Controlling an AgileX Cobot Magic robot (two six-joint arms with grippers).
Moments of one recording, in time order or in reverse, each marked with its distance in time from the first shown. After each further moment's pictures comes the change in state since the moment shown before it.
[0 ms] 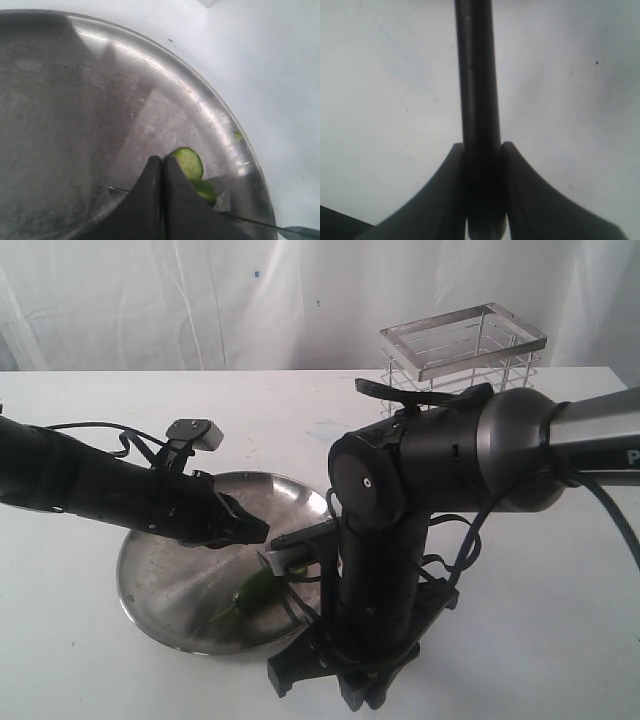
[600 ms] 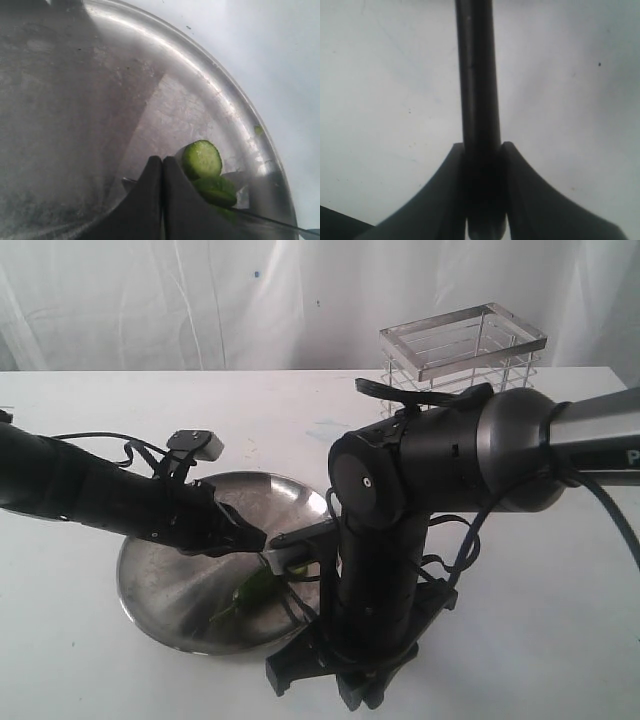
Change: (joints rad) left arm 0.000 0.039 0.000 -0.019 -0.019 0.006; right arm 0.000 0.000 0.000 0.007 -0.005 0.000
